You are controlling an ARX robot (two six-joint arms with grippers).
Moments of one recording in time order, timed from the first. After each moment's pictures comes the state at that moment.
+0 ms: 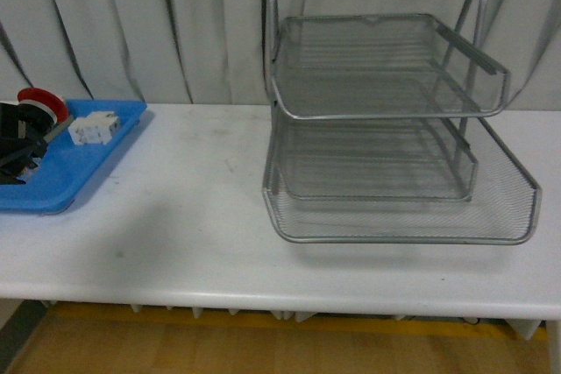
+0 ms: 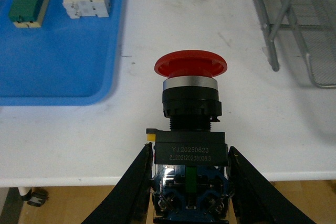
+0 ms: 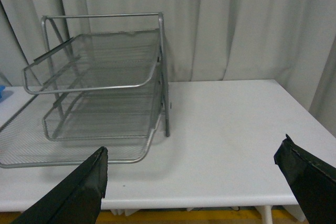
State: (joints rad) left arm -0.03 1.33 0.63 0.14 0.02 0.00; right arm 0.00 0.00 0.01 0.00 0.00 0.00
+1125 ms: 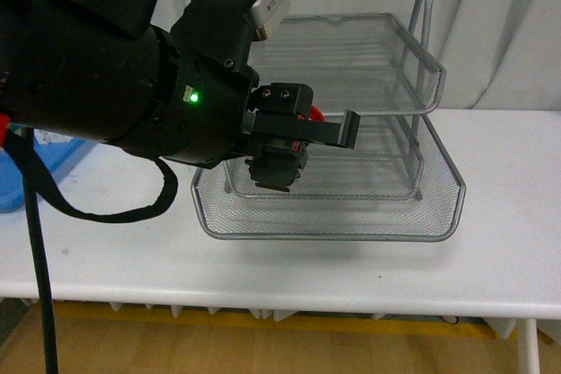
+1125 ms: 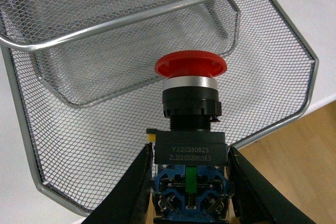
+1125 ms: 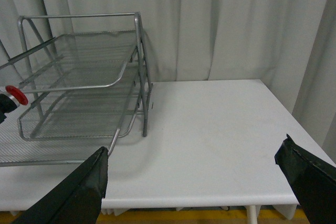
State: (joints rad) left arm -0.48 1.68 0.95 0.10 0.05 -0.09; right arm 0.00 0.00 0.01 0.00 0.00 0.00
